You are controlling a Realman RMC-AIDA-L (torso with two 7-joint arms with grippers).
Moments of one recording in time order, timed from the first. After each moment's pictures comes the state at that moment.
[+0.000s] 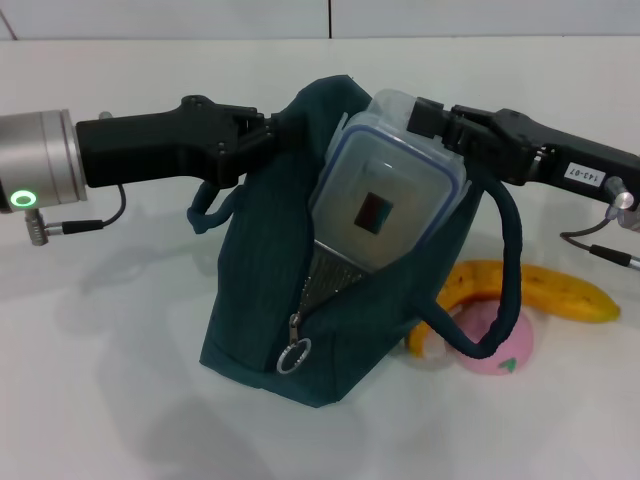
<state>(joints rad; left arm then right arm) -0.49 -2.08 0.89 0.86 1.72 1.59 -1.64 0.56 2.01 -1.35 -0.46 -1.02 -1.56 1.50</state>
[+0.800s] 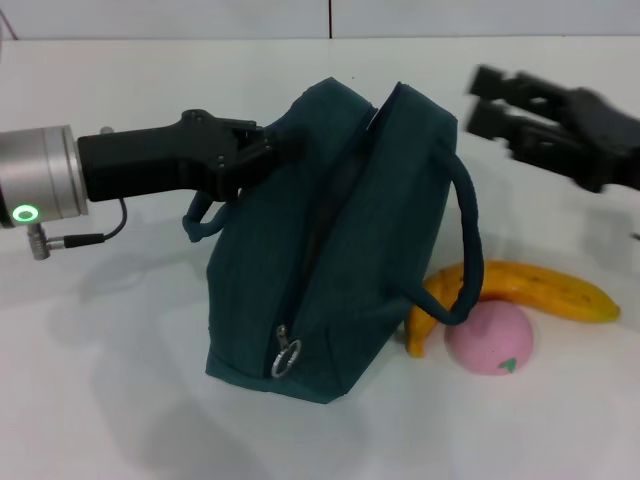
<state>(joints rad) -0.47 -2.08 0.89 0.83 1.72 1.59 -1.62 0.42 2.00 -1.28 -0.66 -1.05 -1.64 1.45</state>
